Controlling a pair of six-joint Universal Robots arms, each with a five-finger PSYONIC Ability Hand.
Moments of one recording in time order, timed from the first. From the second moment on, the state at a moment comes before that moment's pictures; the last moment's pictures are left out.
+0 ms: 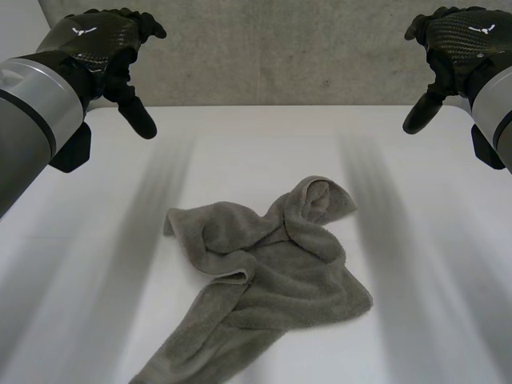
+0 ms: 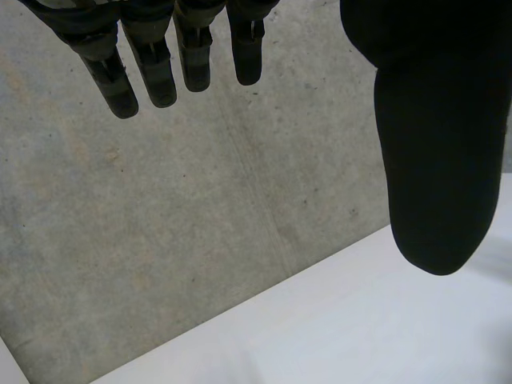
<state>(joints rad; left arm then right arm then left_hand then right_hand) 4.25 -1.73 -1.13 2.86 -1.63 3.22 1.97 -1.41 1.17 0.23 1.68 2.95 0.23 0.23 0.23 0.23 0.05 0.23 0.25 0.25 0.27 0.07</state>
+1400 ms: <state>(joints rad) 4.27 -1.85 -1.77 3.47 -1.25 3.90 2.05 -1.25 1.86 -0.06 1.41 2.79 1.16 1.21 1.21 1.22 1.02 0.81 0.82 0.81 0.81 0.64</state>
